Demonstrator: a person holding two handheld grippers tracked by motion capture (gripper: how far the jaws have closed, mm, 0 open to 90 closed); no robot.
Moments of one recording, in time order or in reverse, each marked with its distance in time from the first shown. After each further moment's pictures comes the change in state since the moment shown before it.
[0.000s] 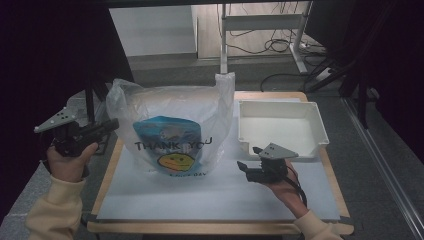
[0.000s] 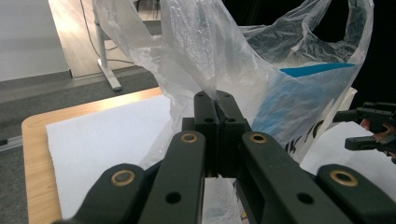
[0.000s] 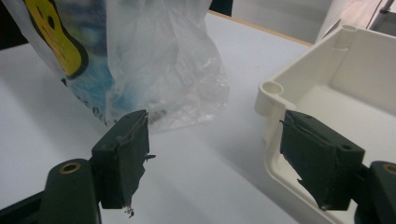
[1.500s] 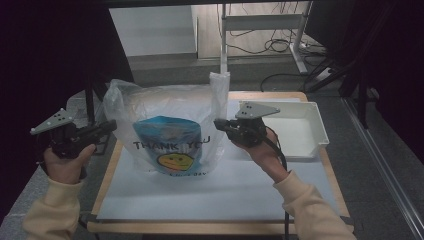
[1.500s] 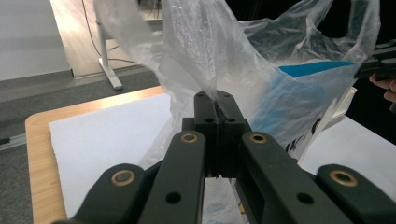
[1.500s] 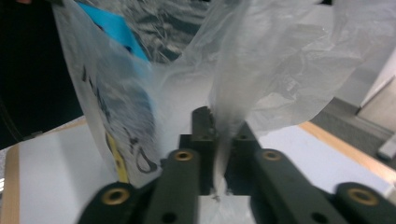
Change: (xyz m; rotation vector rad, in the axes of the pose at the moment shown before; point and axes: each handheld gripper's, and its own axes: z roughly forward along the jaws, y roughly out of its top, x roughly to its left) left arm 0.000 -0.002 -0.006 -0.001 0.000 -0.002; right arm 0.017 0.130 0.017 -0.129 0.185 -0.083
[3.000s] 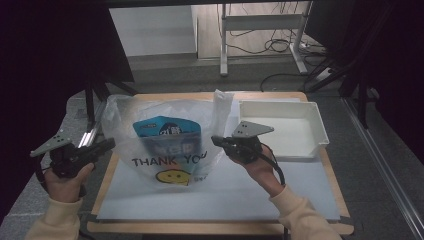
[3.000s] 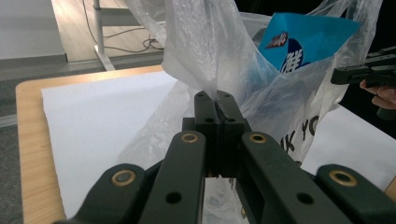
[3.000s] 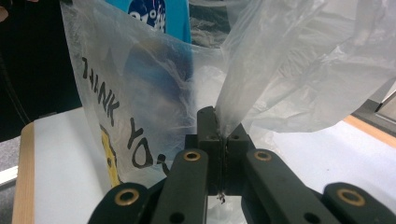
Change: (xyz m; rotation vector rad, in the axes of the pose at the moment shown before) left arm 0.003 -0.050 -0.010 0.011 -0.015 -0.059; right arm 0.016 -0.044 0.010 0.017 0.043 0.000
